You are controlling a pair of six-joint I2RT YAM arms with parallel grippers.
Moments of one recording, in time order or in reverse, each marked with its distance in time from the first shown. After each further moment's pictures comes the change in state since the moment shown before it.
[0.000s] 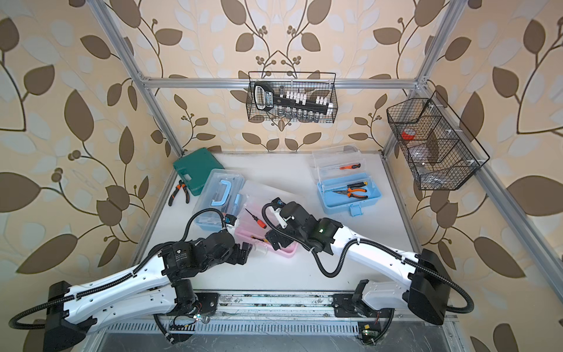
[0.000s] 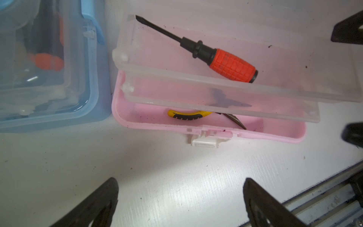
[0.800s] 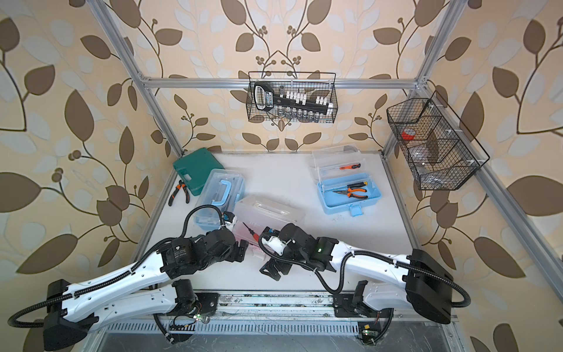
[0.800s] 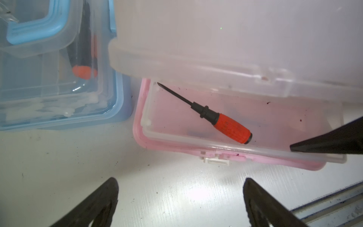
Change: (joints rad) left arm 0.000 0.027 0.087 -0.117 -0.074 0.004; right arm 0.118 -0.026 -0.249 0.227 -0.261 -0.077
